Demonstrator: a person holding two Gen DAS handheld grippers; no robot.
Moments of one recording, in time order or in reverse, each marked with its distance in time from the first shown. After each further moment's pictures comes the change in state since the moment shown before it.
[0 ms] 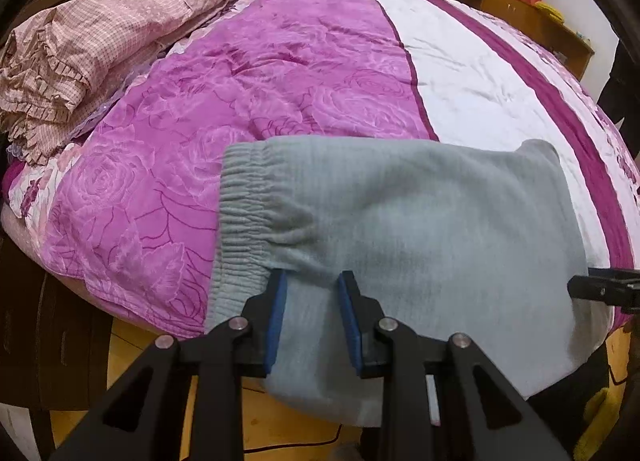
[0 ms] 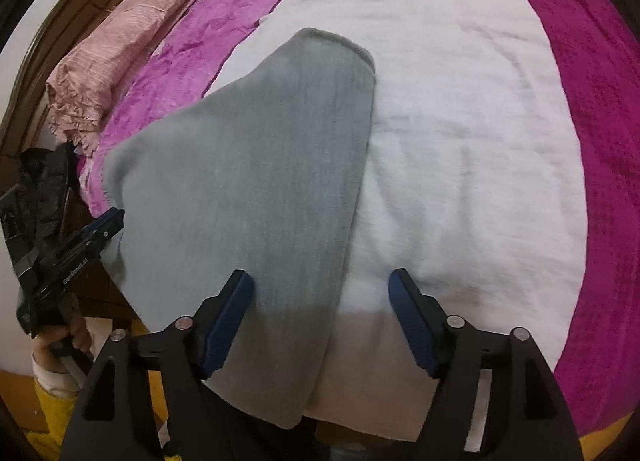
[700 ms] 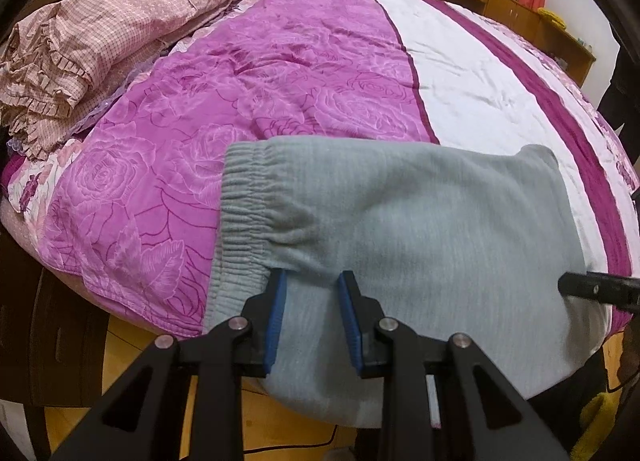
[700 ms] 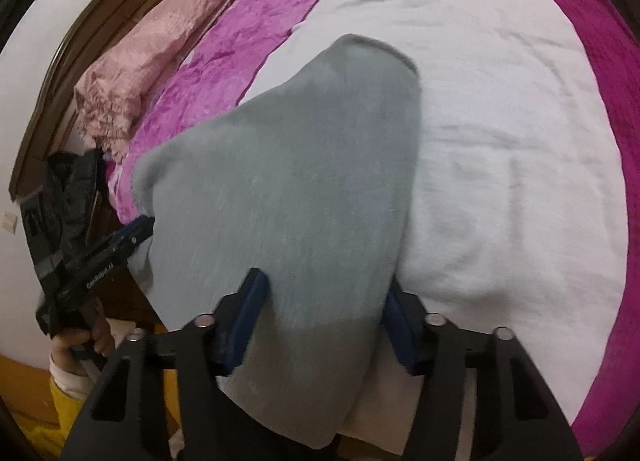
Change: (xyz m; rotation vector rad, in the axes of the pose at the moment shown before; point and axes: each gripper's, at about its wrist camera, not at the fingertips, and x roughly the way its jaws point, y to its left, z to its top) left arm 0.000 0.001 0.000 -0.011 -0.007 -0.002; right arm 0.004 0.005 0.003 0.027 -0.049 0.121
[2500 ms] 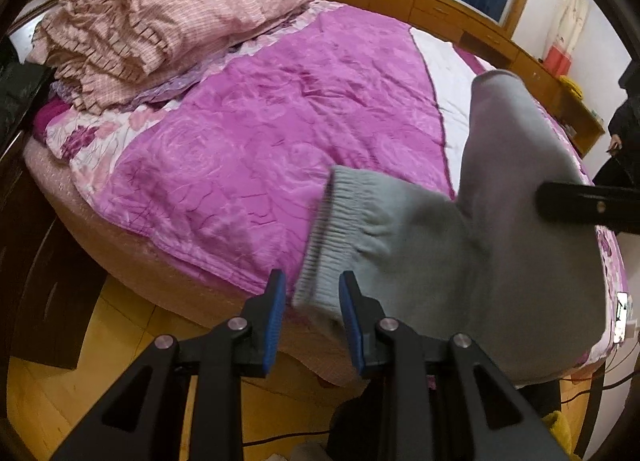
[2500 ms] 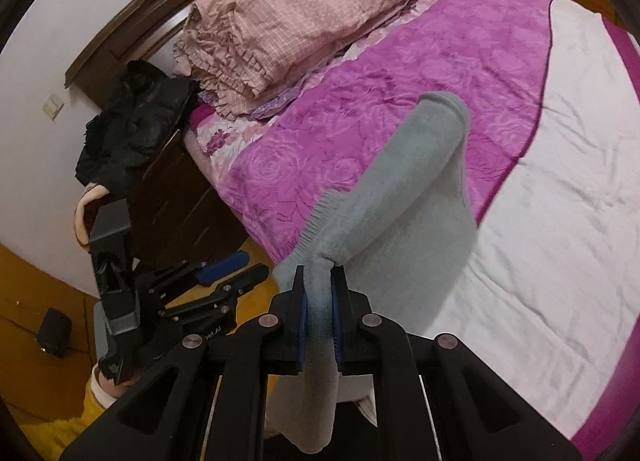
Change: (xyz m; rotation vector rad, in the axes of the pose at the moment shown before) left arm -0.067 0.077 -0.015 -0.220 -0.056 -0.063; right arm -0.007 0.240 0.047 -0.476 0.066 0.046
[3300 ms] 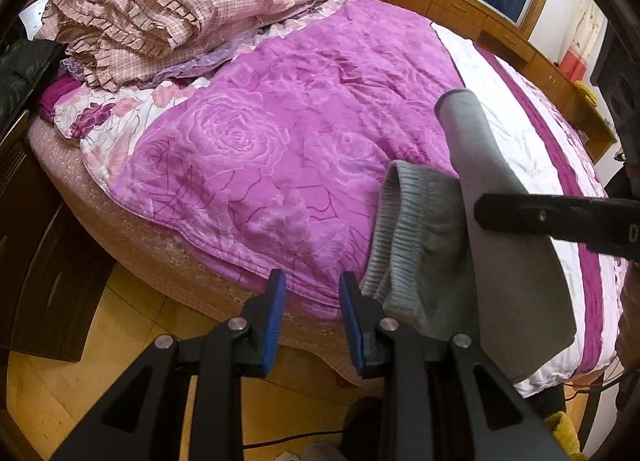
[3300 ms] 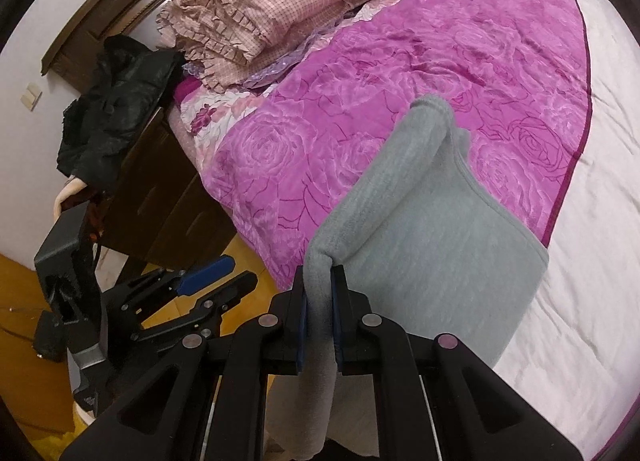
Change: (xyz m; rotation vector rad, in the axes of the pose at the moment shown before) left arm 0.021 0.041 0.003 -0.038 0.036 0.026; right arm 0.080 0.017 0.024 -0.001 0.081 -0.018
